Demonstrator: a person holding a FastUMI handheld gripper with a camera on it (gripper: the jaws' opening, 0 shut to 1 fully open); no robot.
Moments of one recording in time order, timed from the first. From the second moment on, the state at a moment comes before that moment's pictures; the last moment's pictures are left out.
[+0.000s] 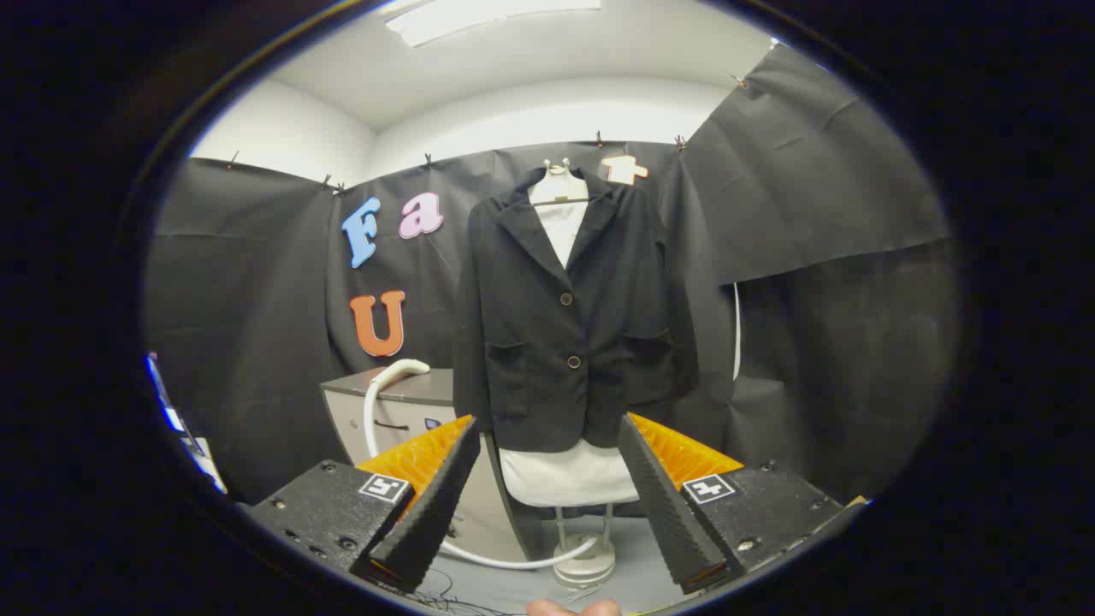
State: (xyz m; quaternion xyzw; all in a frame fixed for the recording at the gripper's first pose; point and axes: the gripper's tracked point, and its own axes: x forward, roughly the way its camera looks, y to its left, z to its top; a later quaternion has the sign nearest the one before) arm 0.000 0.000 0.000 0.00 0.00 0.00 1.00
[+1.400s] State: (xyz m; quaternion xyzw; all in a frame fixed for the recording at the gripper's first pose) arm 0.019 0.075 -0.001 0.00 0.03 0.01 1.00
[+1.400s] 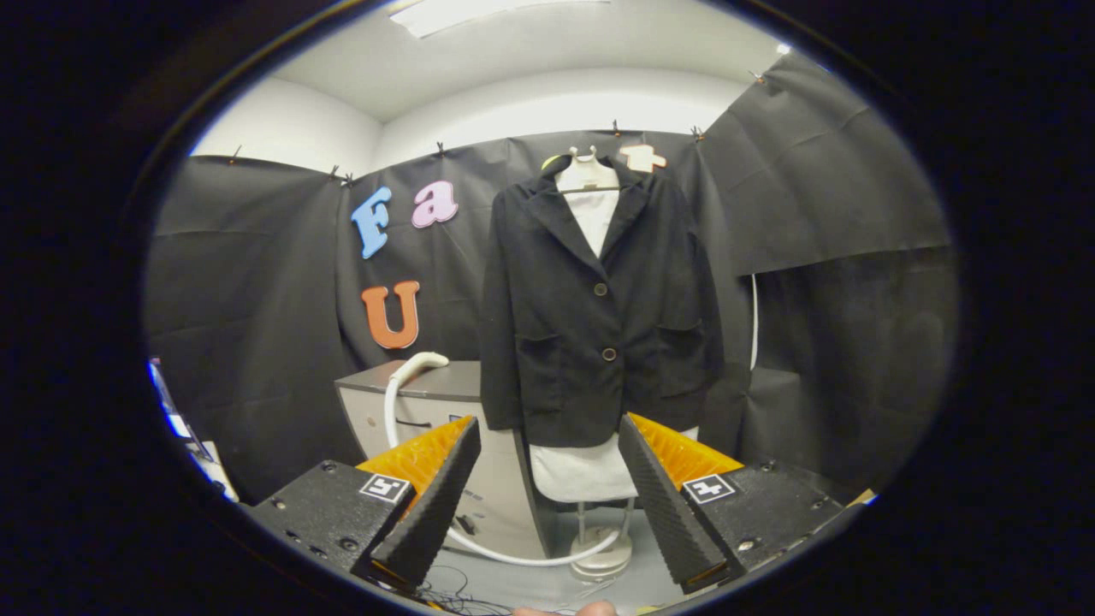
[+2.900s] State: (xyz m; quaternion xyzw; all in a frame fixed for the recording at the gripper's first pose) arm 0.271 0.401 0.010 -0.01 0.15 0.19 0.97
